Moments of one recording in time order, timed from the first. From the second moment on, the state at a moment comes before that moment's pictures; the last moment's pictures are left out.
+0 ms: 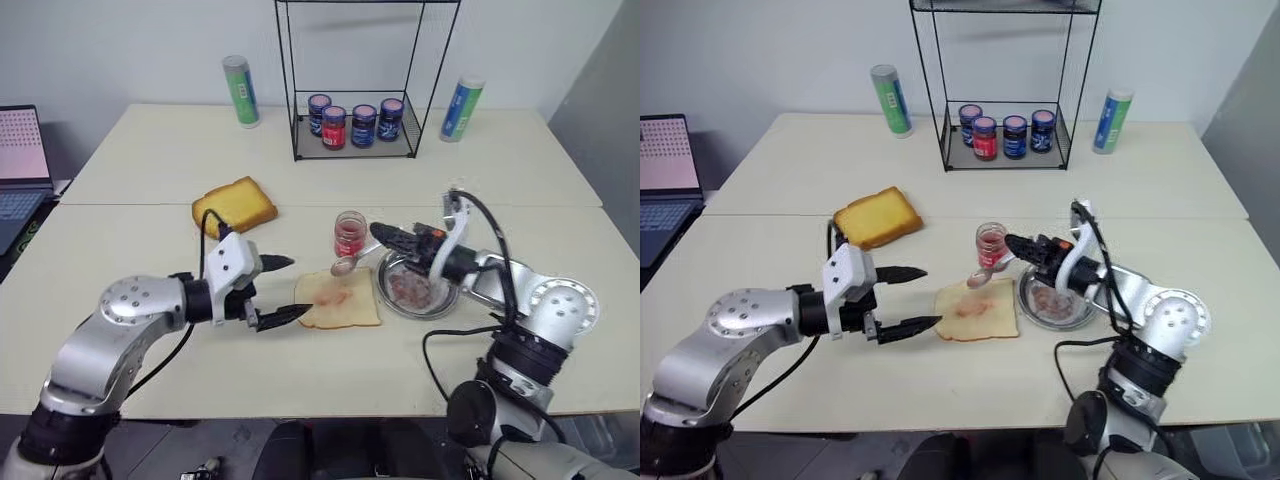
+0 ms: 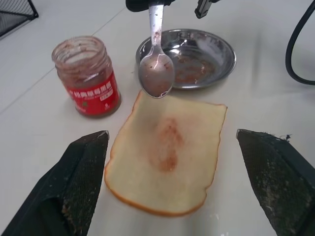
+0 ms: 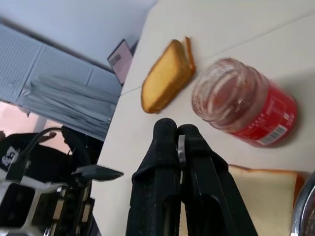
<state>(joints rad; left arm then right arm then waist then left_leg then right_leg) -0.29 0.78 -0.02 -0.46 -0.49 0.60 -0.95 -0.62 -0.03 -0.69 -0.27 1.12 1.61 -0.06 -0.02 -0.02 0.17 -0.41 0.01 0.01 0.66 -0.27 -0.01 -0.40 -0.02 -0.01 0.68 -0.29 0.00</state>
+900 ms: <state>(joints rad) -0.46 0.55 -0.32 -0.27 -0.31 0.50 -0.95 -0.38 -0.37 -0.56 0.05 0.93 1.18 0.20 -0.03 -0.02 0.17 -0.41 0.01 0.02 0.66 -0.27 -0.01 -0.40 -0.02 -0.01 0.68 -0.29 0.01</state>
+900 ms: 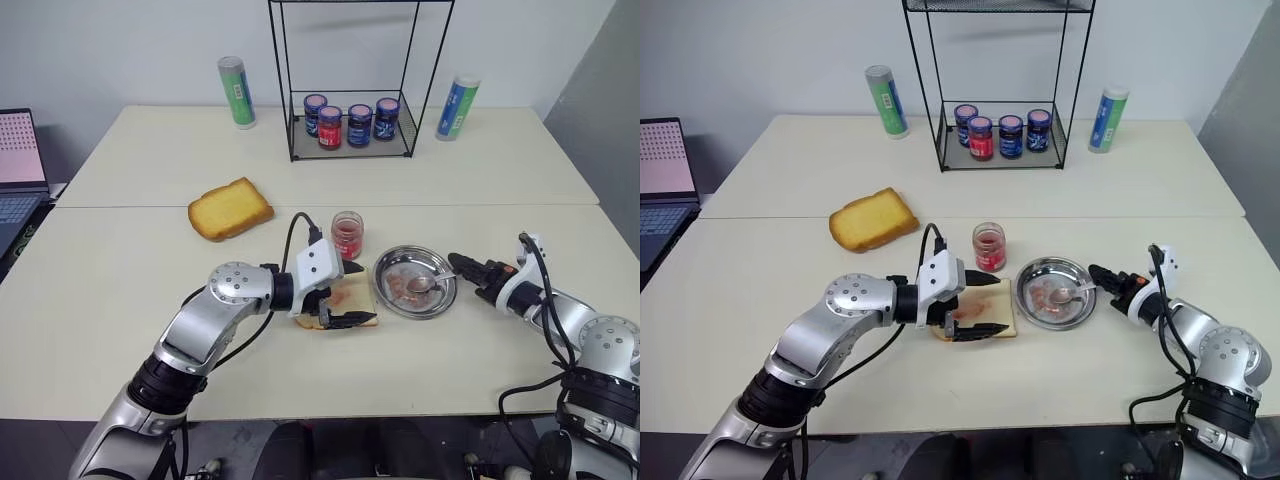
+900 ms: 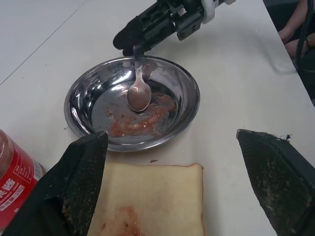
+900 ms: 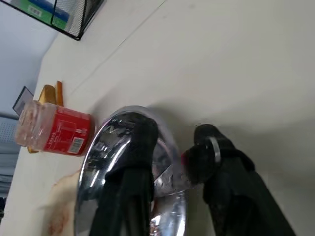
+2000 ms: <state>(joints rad) -0.40 0.74 0.18 0.03 -0.32 0.53 -0.73 -0.56 -0.62 -0.01 -0.45 0.85 1.00 0.59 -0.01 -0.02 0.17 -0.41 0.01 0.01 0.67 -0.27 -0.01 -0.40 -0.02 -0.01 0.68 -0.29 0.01</state>
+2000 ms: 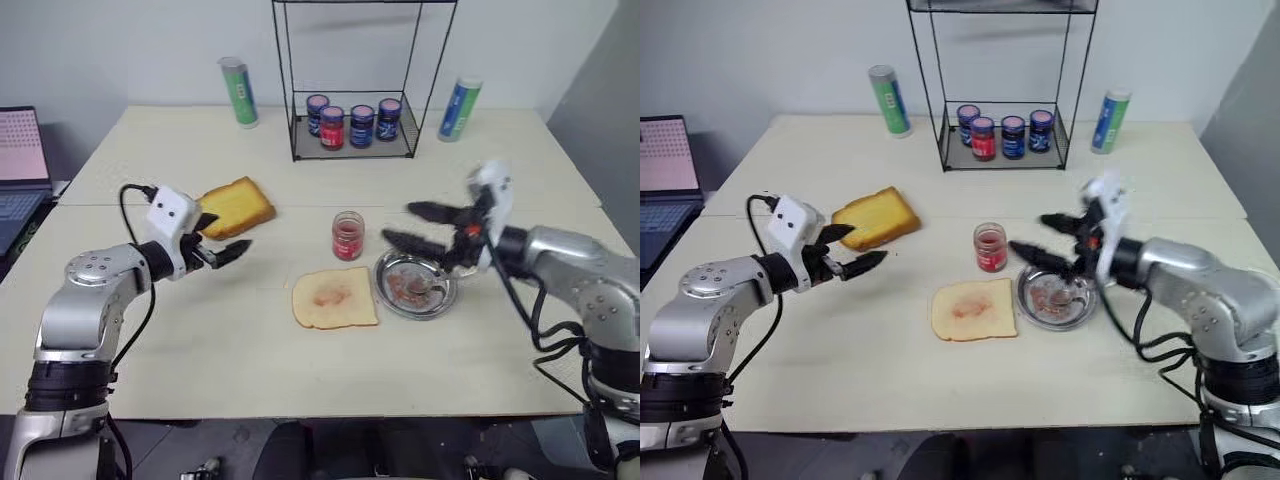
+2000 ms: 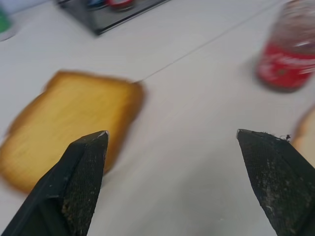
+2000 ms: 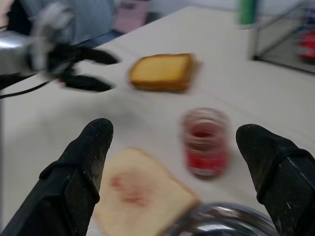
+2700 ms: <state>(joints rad) -0.43 0.66 0.15 0.18 -0.26 0.42 -0.71 -0.49 -0.62 0.05 -0.55 0.85 1.02 0.60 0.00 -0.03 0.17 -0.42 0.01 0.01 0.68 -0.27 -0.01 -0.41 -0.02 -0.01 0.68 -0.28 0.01</state>
